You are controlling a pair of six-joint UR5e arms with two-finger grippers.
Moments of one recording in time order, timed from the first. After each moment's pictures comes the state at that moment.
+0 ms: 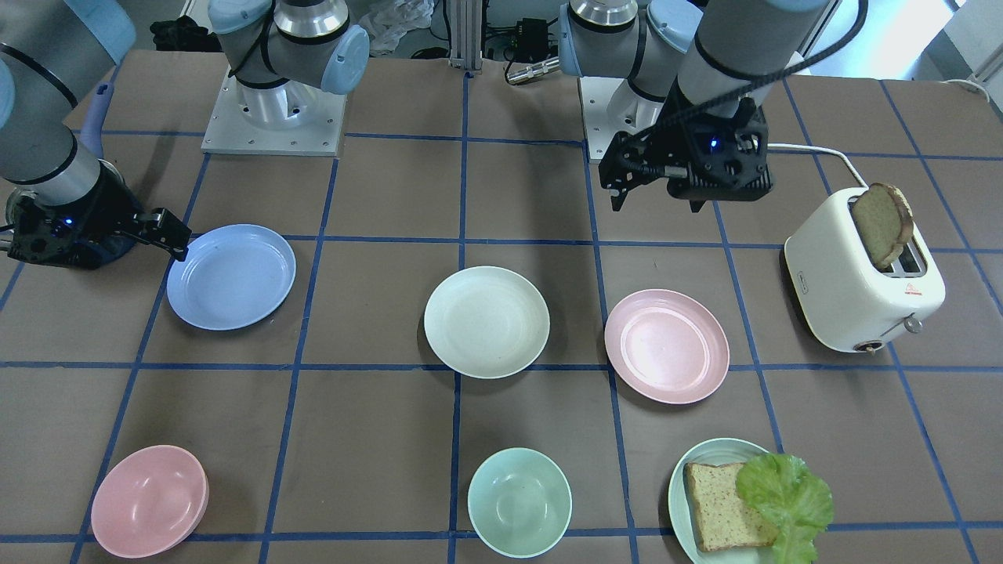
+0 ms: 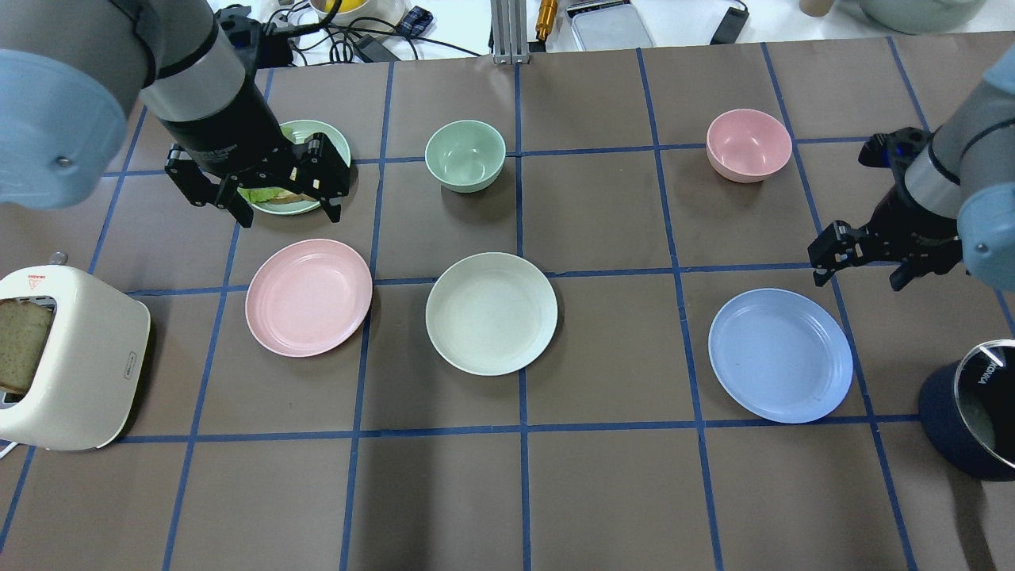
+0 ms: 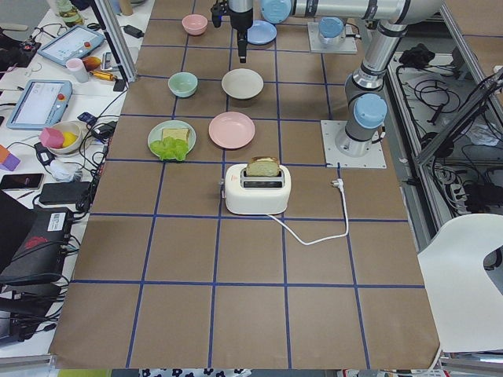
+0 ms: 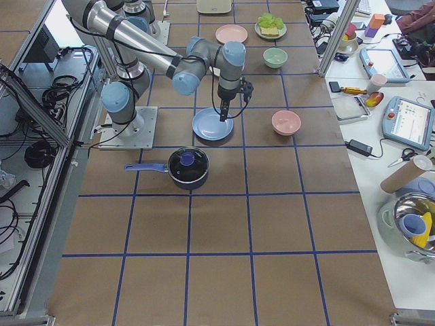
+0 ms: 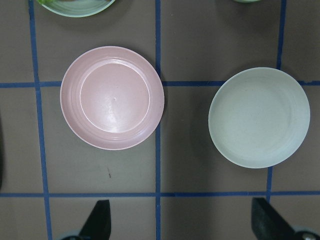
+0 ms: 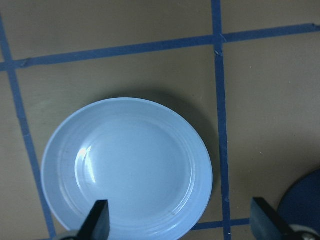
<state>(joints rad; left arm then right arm) -1.60 -1.60 -1.63 -1.55 1.56 -0.04 1.15 -1.57 2.05 -1.97 -1.59 -0.30</state>
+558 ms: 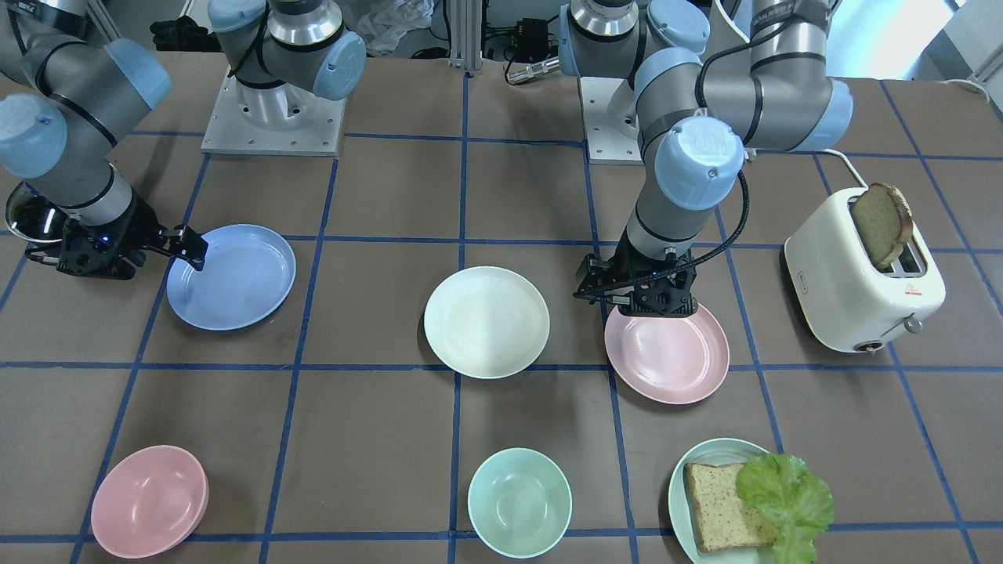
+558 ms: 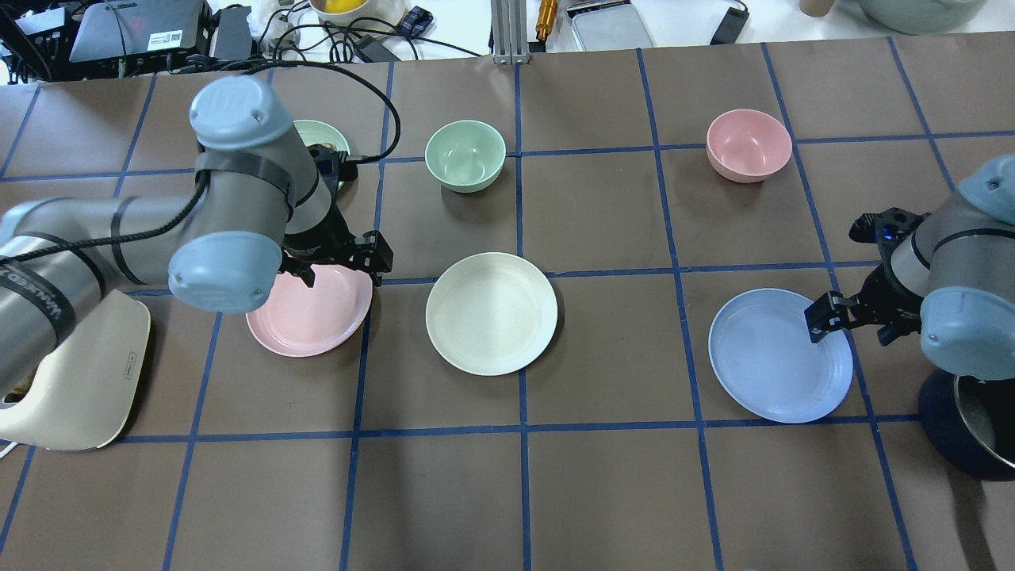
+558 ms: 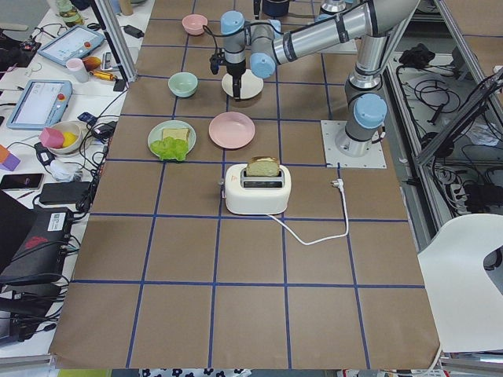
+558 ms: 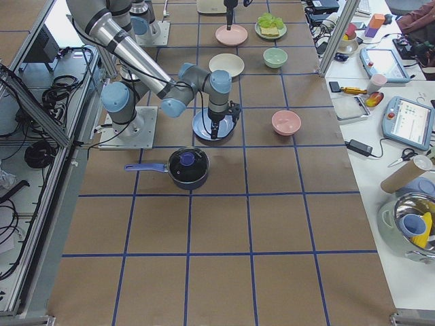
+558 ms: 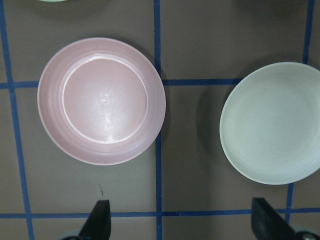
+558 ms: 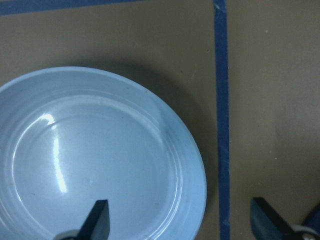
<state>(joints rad) -1.60 -1.76 -1.96 -1.02 1.60 0.01 1.08 -1.51 2.23 -2.22 -1.58 -0.41</state>
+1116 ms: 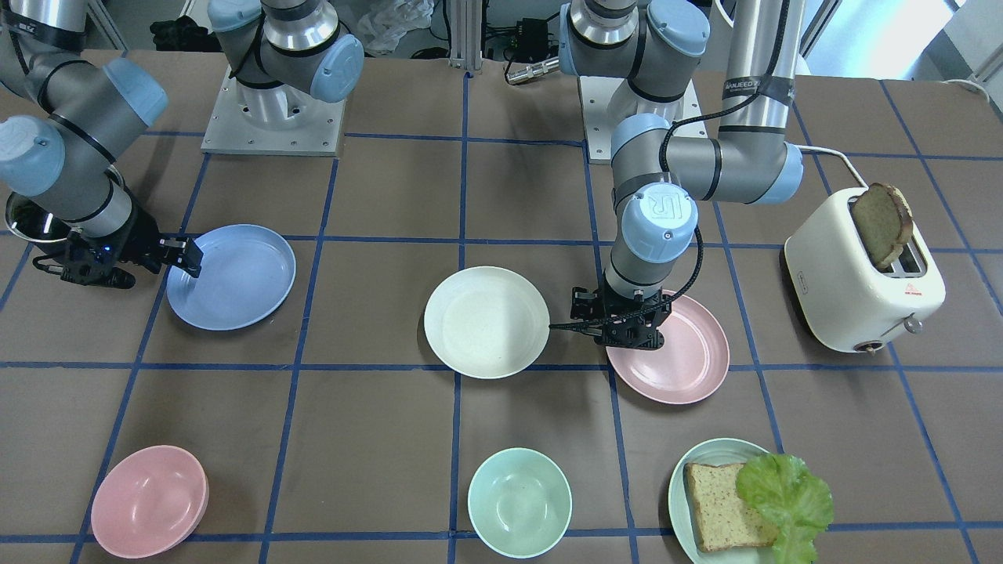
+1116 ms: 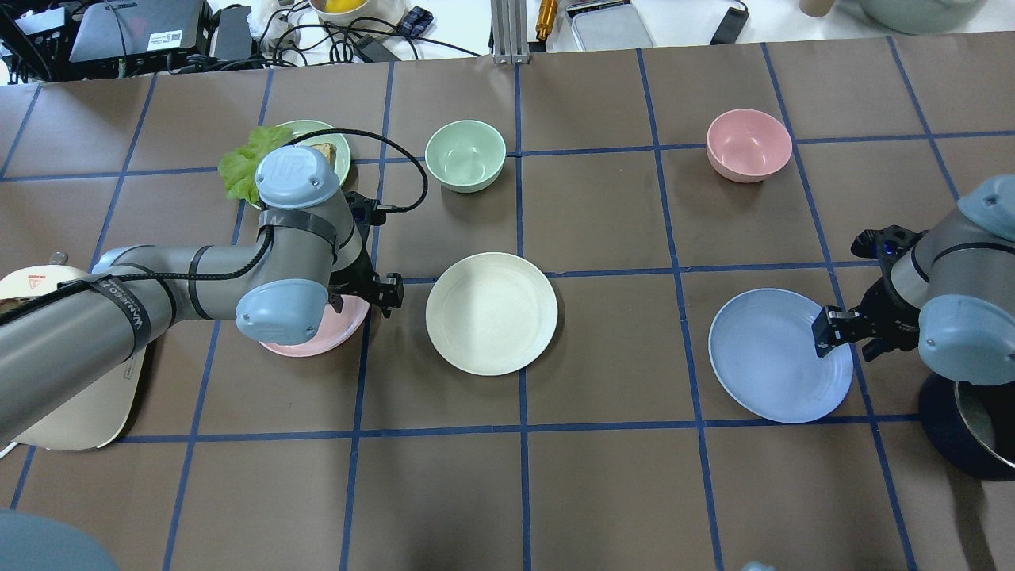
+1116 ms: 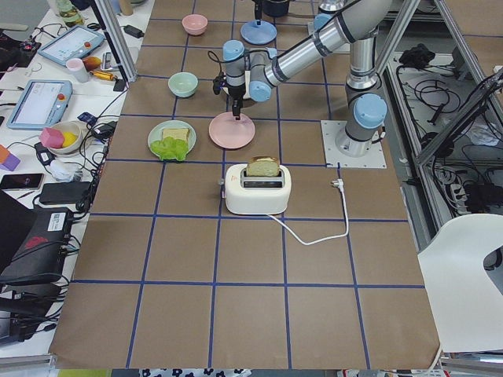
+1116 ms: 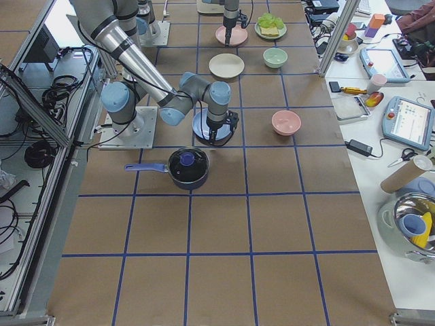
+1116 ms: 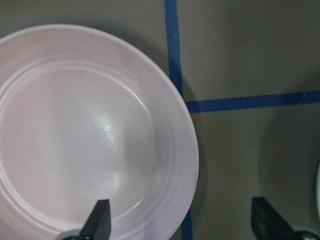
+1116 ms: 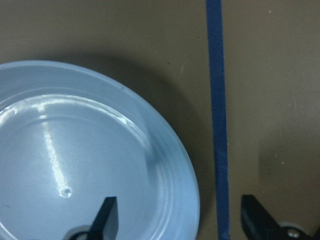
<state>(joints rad) -1.62 -1.89 -2.02 -0.86 1.63 0.08 1.05 -1.45 2.25 -2.24 -1.58 -0.40</state>
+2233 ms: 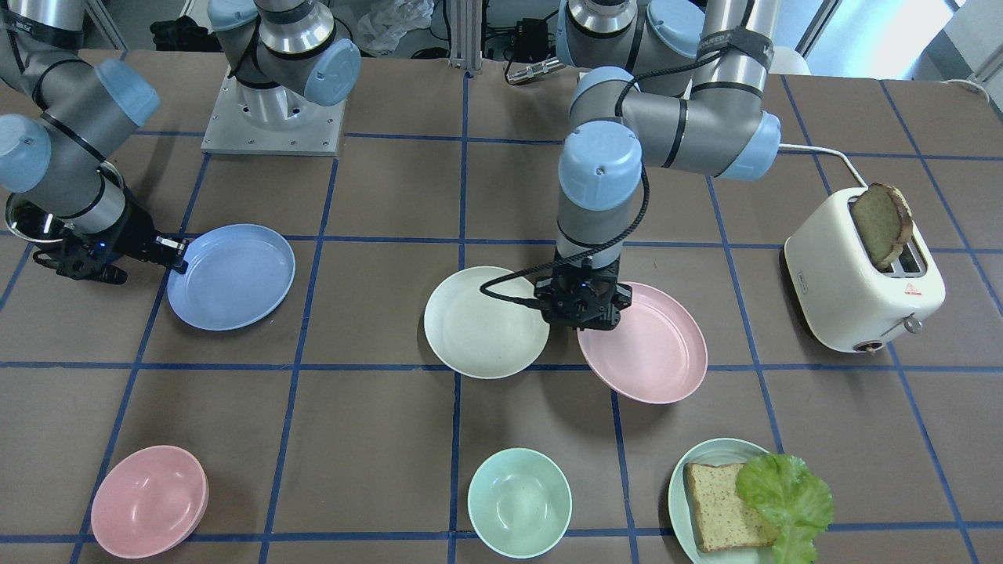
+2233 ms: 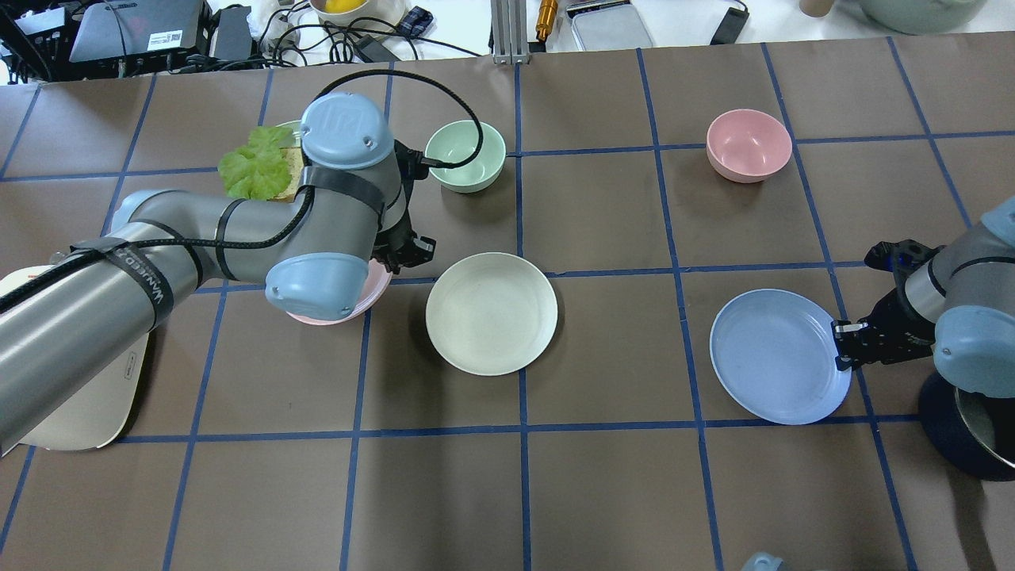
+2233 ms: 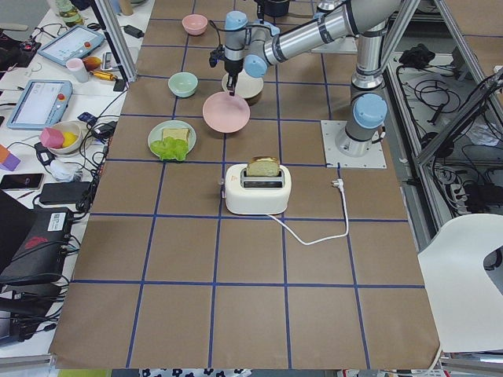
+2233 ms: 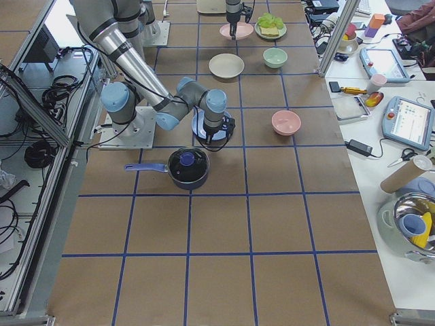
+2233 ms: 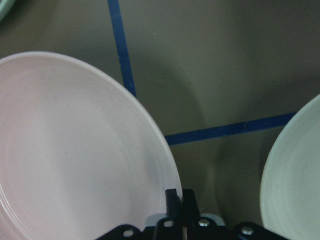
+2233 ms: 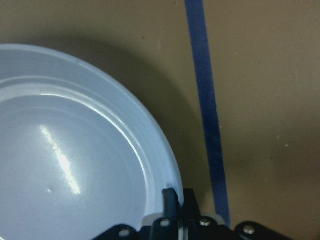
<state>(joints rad) -1.80 -1.84 -1.83 -0.99 1.70 -0.05 0.99 -1.45 2.27 -2.24 -1.53 -0.41</state>
